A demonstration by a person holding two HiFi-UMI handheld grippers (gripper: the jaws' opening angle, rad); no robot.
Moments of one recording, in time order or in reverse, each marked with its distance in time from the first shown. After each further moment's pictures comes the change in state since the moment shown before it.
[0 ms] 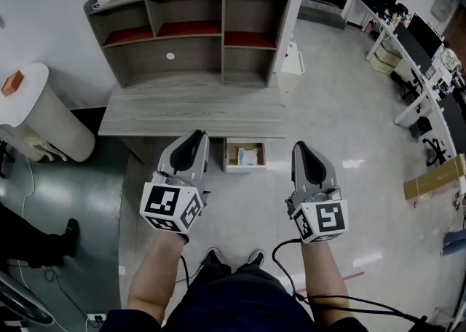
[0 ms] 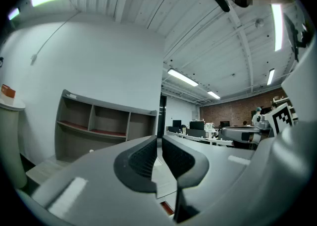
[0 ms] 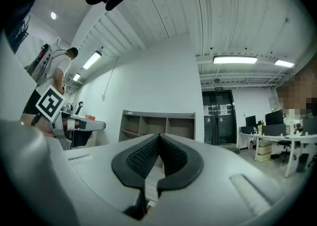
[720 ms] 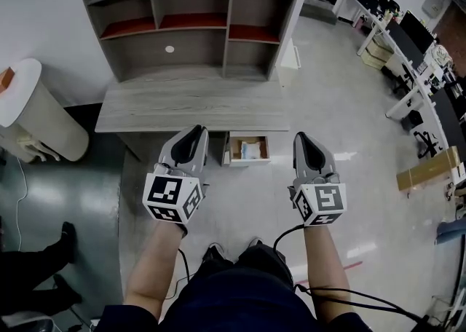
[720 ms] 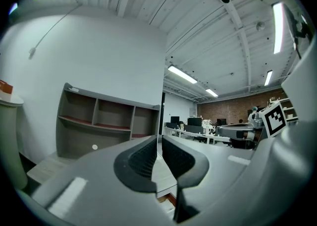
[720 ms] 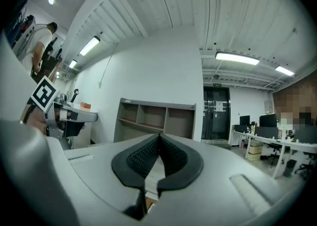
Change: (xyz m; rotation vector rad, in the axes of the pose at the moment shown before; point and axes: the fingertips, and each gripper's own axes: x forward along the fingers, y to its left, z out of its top) left arm -0.013 0.059 -0.025 -0.007 0.056 -0.033; right arm 0.033 0.030 -0.033 -0.043 0.101 -0.068
